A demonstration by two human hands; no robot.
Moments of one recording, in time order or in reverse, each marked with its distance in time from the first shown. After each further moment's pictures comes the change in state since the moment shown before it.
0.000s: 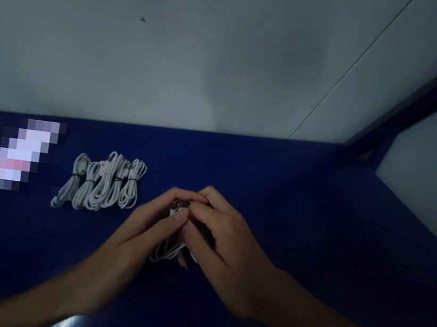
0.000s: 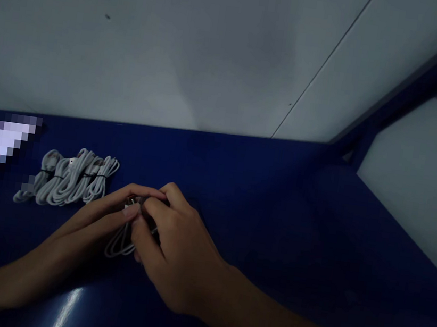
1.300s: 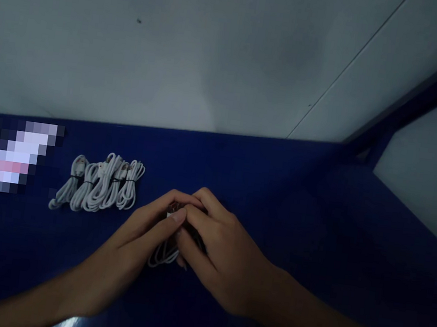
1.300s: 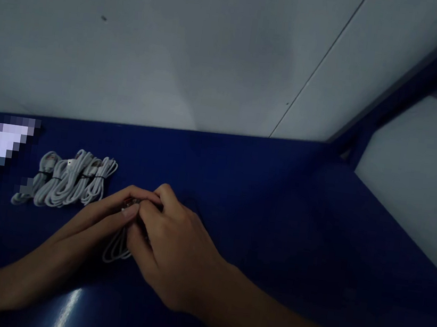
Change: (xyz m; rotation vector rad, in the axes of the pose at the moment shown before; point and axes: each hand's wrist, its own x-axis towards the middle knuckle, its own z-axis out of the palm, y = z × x) left_hand 0.000 0.001 0.003 0.024 0.011 -0.009; right_hand 0.001 0.000 -0.004 -0.117 -0.072 -0.088
